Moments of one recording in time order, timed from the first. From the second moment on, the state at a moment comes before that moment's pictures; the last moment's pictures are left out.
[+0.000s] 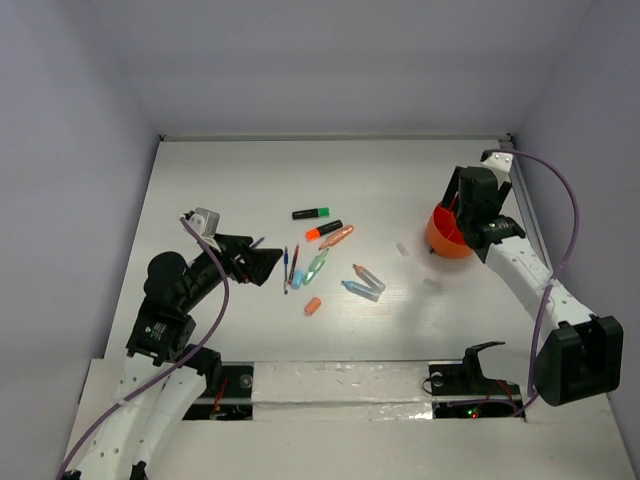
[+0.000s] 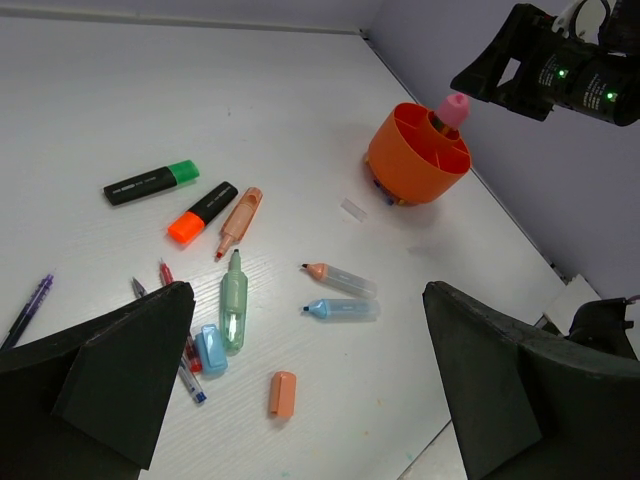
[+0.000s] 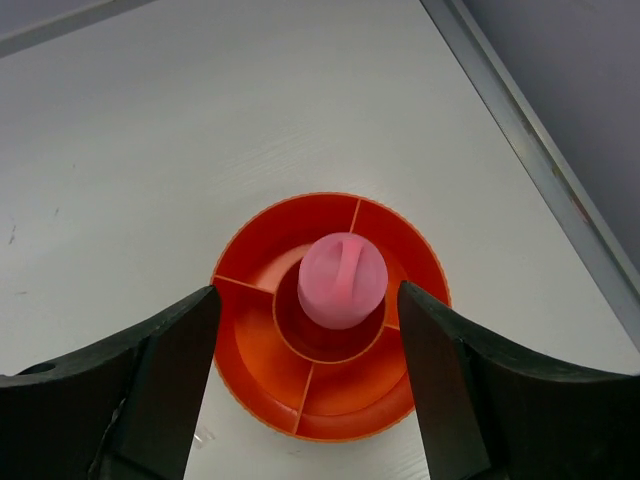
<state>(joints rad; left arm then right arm) -0.31 0.47 0.62 -0.22 0.38 -0.43 0.21 1.22 0.96 -0.23 0.59 0.32</state>
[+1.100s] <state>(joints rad) -0.33 0.49 0.62 -0.22 0.38 -0.43 0.11 1.44 0.85 -0.14 0.50 0.36</state>
